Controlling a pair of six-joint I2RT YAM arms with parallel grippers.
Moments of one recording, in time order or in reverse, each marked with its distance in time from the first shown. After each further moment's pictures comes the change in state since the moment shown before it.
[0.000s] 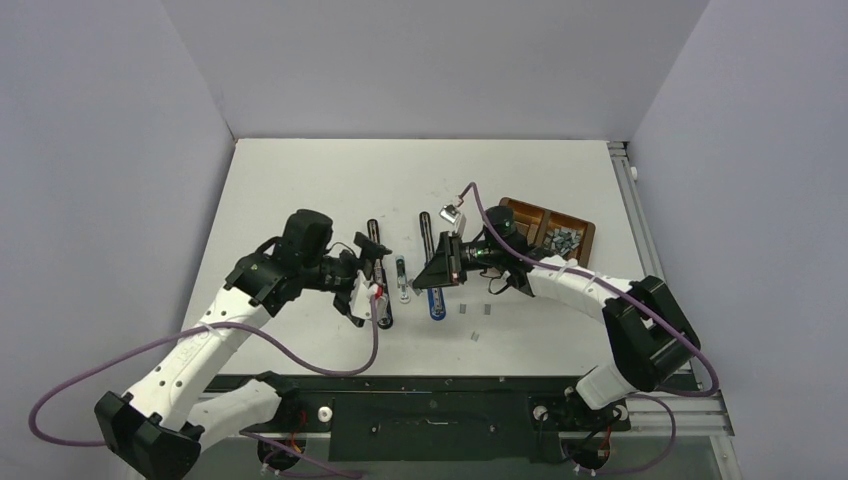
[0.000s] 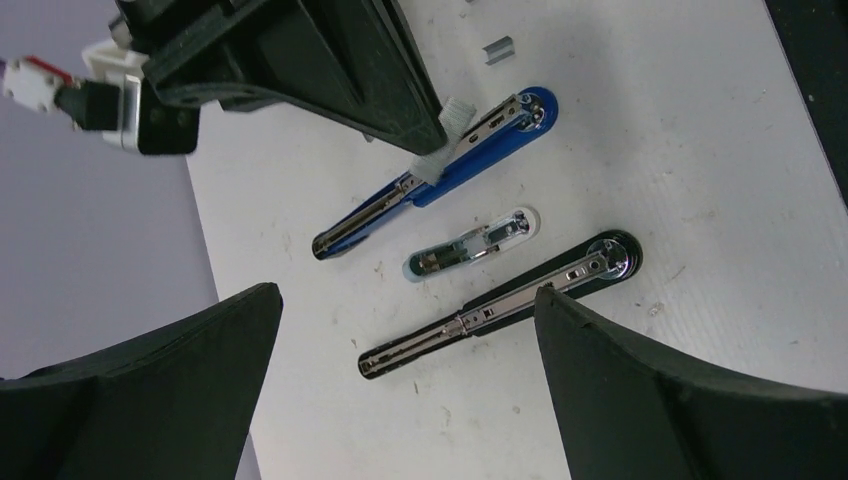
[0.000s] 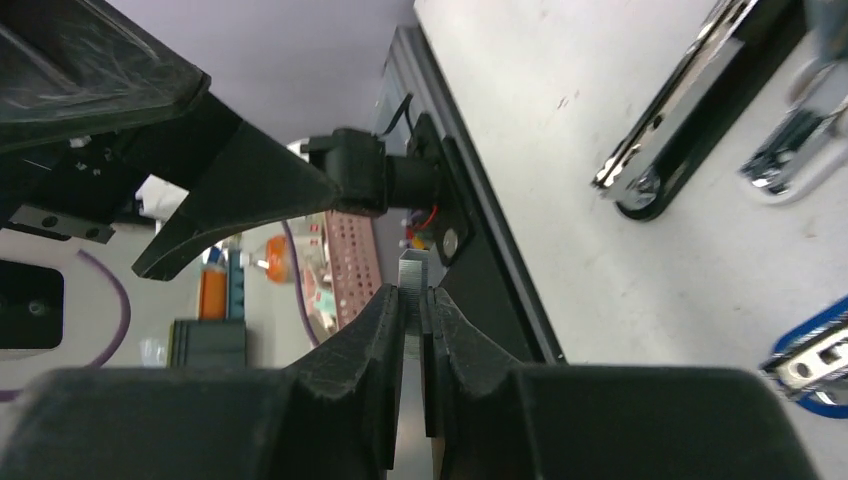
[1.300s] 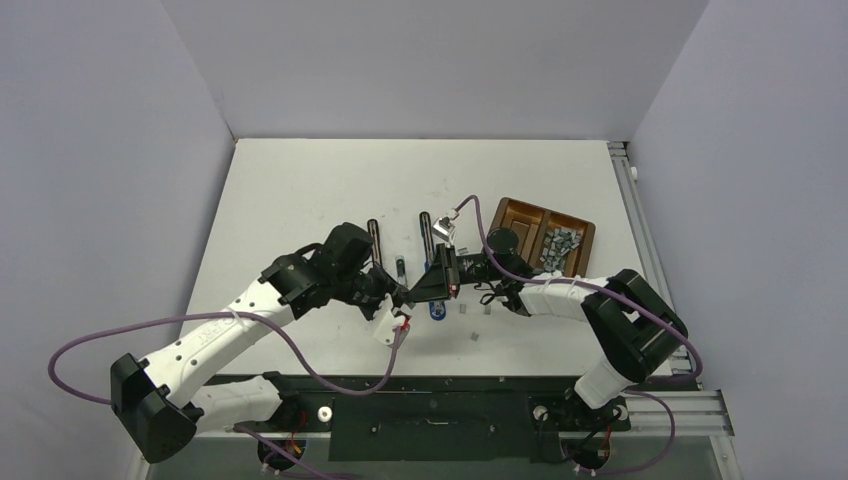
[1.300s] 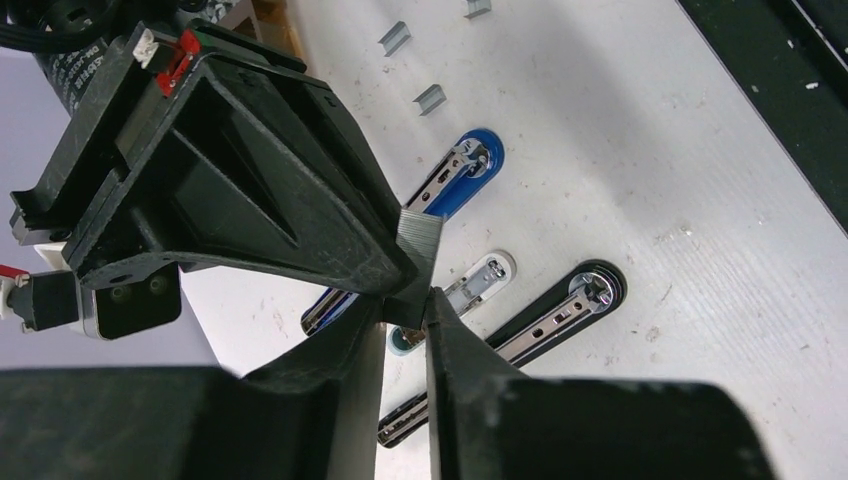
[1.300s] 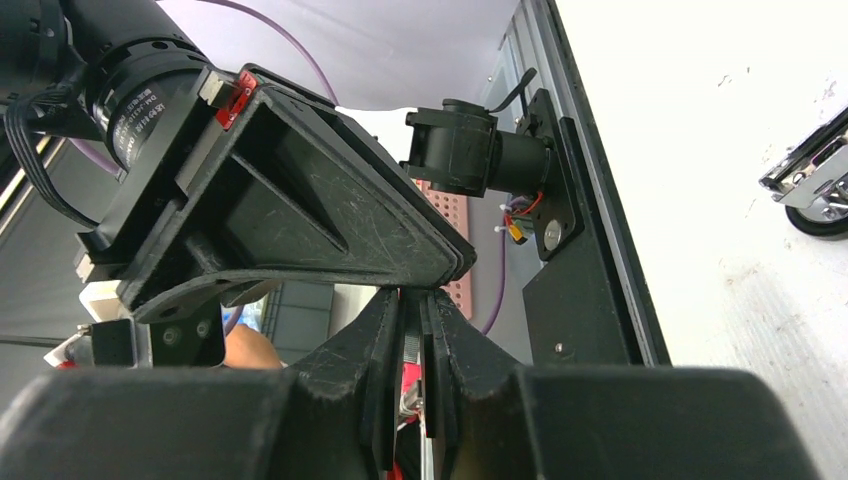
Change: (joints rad) left arm -0.256 0.108 -0.004 0.016 -0.124 0.111; right arm 0.087 0.066 -0.172 0.612 -0.100 0.397
